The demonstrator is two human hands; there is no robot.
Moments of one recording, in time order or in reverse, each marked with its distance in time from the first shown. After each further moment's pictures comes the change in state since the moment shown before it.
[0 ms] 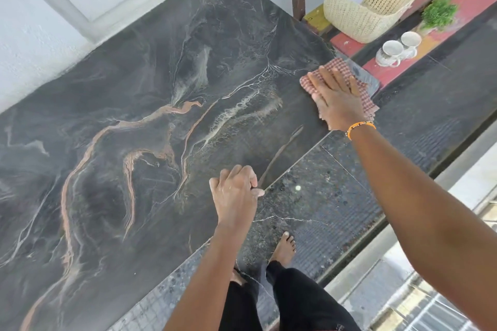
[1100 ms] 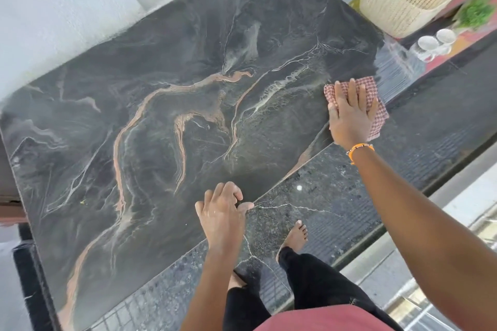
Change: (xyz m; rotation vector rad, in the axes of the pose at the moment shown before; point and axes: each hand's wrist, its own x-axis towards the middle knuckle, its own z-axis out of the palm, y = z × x) left_hand -0.097 -0.124 -0.025 -0.081 0.142 -0.195; right_hand -0.083 -0.106 0.036 0.077 0.119 0.215
